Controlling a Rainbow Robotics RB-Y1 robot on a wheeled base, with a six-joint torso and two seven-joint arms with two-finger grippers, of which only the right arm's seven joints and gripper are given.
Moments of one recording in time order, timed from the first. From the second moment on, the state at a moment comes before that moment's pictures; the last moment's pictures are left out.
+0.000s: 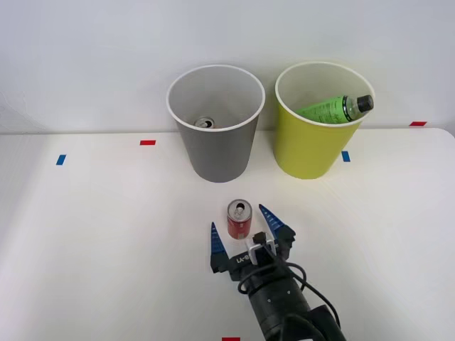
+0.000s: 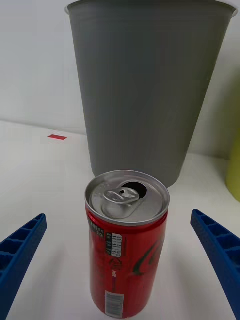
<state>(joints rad) 0.01 -0.31 0.88 -1.58 -1.27 -0.58 2.71</state>
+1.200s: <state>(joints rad) -0.02 -0.30 0.87 -1.55 -1.27 -0.60 2.70</state>
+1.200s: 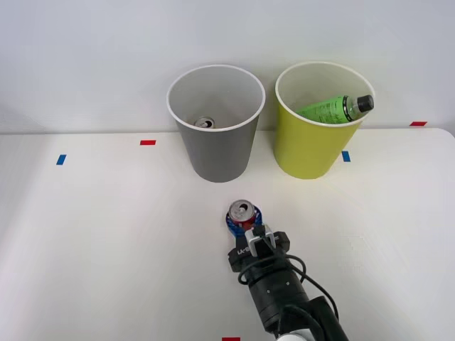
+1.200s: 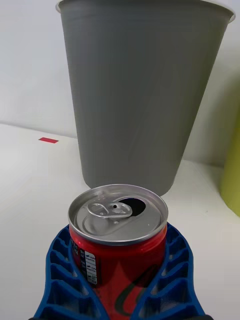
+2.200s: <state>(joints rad) 0.12 -0.54 0.60 -2.17 -1.45 -0.29 2.68</state>
